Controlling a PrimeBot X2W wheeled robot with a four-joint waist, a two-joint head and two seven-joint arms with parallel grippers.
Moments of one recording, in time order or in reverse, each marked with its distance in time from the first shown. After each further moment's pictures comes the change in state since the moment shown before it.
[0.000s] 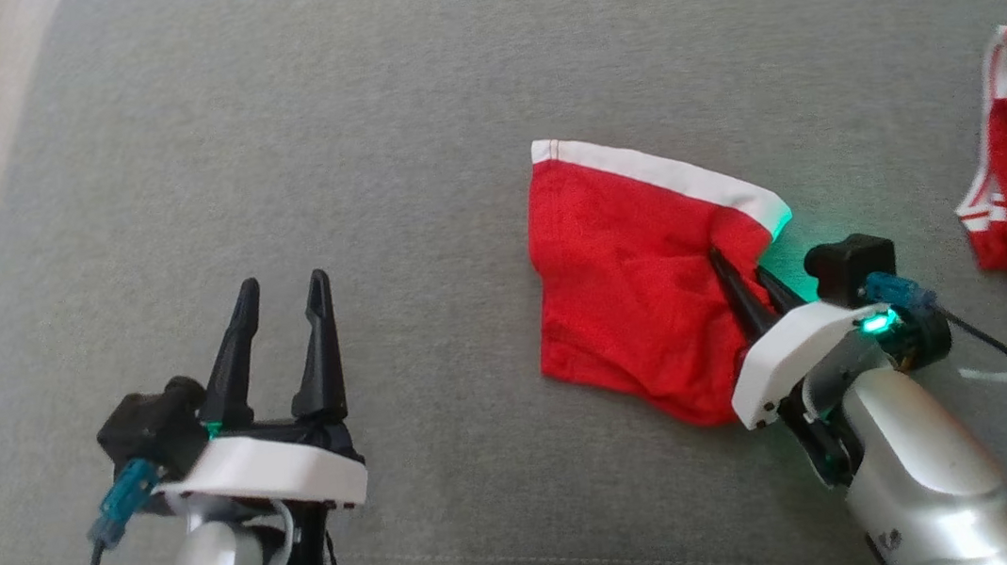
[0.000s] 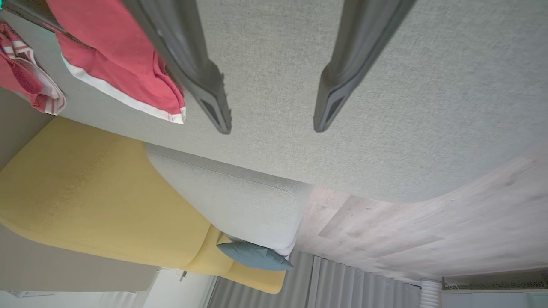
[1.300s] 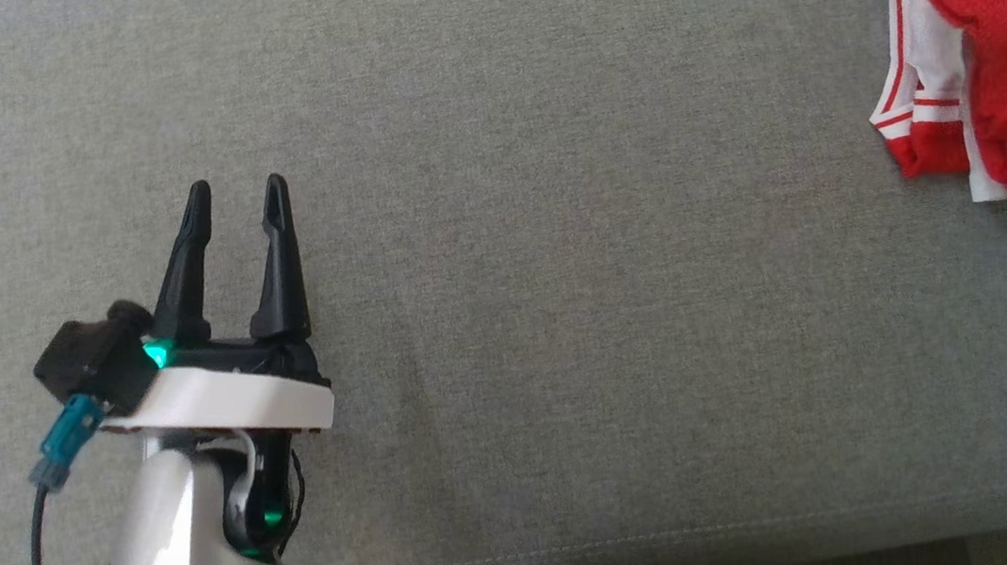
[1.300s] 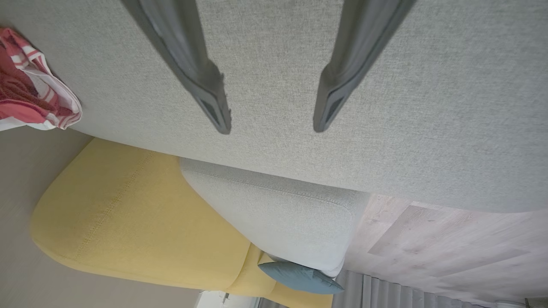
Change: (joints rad) left arm -0.123 -0.001 0.055 -0.024 0.029 -0.046 0.000; right arm -0.230 -0.643 0.005 -0.194 -0.306 0.000 0.314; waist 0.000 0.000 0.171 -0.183
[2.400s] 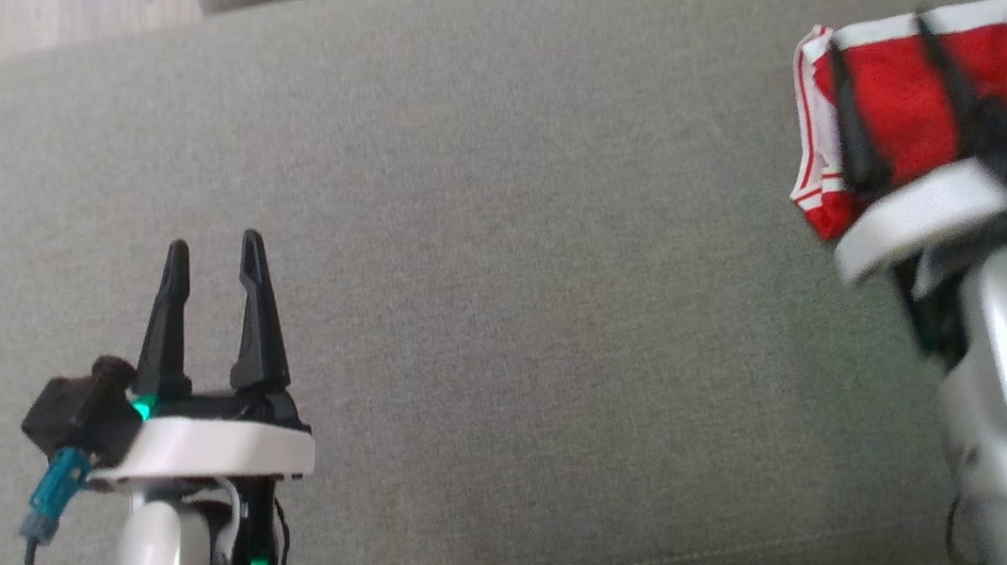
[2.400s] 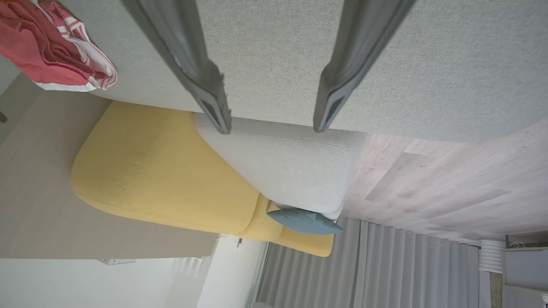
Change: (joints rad) left arm 0.085 0.000 0.057 -0.012 0.017 -0.002 0.000; right arm 0.194 0.615 -0.273 -0.191 0.030 0.000 -0.337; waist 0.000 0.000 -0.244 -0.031
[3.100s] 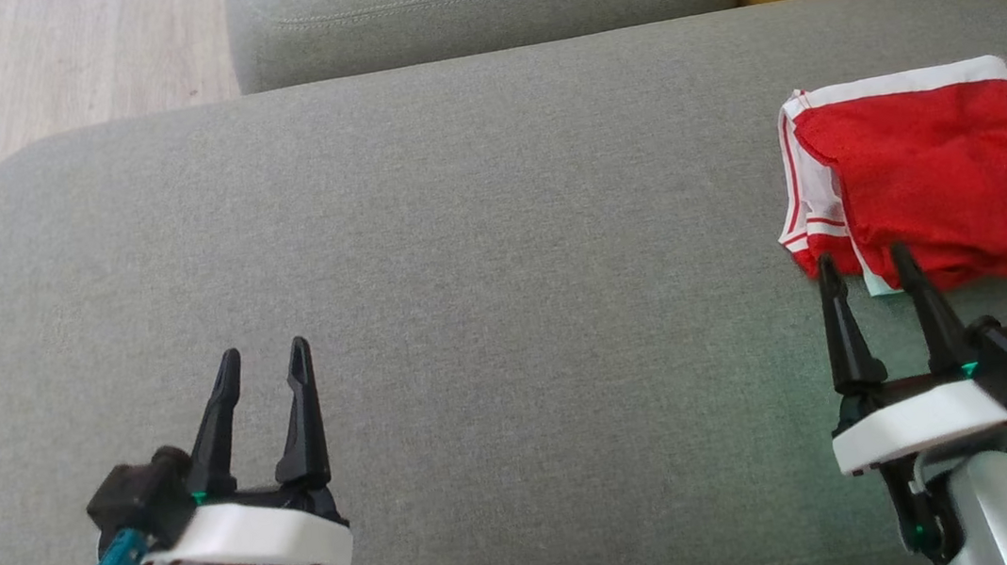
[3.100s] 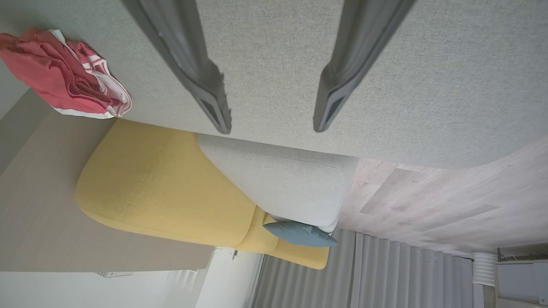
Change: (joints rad) left arm 0.167 0.002 -0.058 -0.010 -0.011 0.049 0.000; right arm 0.357 0.035 0.050 -0.049 0.187 0.000 -0.145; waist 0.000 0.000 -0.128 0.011
